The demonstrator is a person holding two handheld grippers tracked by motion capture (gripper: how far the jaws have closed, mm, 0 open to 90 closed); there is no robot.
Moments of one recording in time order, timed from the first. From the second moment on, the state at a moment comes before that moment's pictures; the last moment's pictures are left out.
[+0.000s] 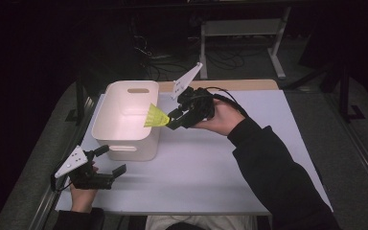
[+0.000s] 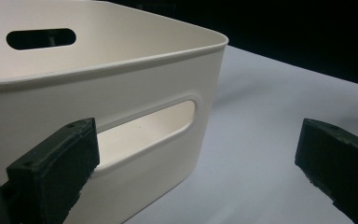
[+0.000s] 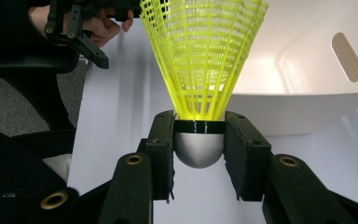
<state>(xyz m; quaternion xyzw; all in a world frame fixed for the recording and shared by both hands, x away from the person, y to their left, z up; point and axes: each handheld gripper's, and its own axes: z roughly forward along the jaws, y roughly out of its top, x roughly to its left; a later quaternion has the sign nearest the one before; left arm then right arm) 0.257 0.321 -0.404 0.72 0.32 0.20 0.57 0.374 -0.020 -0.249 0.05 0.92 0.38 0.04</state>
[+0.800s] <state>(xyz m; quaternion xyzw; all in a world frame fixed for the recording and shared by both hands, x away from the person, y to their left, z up) 0.257 0.321 -0.404 0.72 0.32 0.20 0.58 0.394 0.004 -0.239 0.04 0.93 0.37 0.03</state>
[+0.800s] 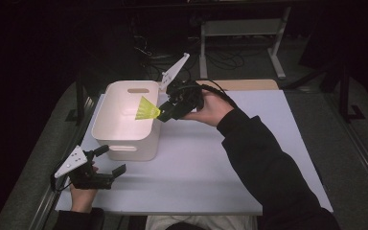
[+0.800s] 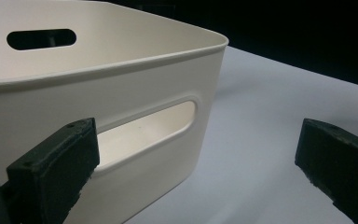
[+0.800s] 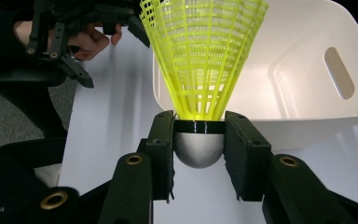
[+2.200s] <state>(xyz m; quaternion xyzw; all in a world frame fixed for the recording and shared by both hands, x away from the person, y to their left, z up) 0.257 0.322 -0.403 0.72 0.32 0.21 0.58 0.416 0.058 -0.248 0.04 0.93 0.37 0.01</state>
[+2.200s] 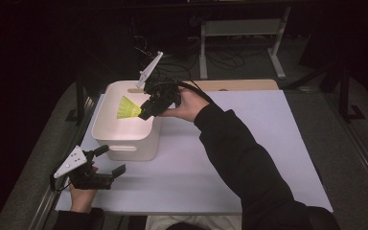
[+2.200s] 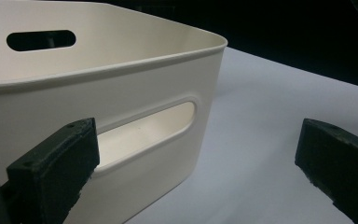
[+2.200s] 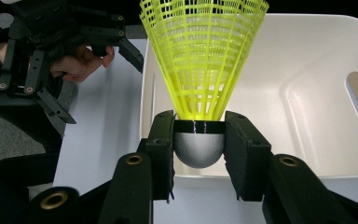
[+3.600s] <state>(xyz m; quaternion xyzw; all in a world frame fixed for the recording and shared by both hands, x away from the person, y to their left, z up) 0.257 0.323 -0.403 0.72 0.32 0.21 0.58 0.432 0.083 -0.299 0.04 0.93 0.37 -0.02</state>
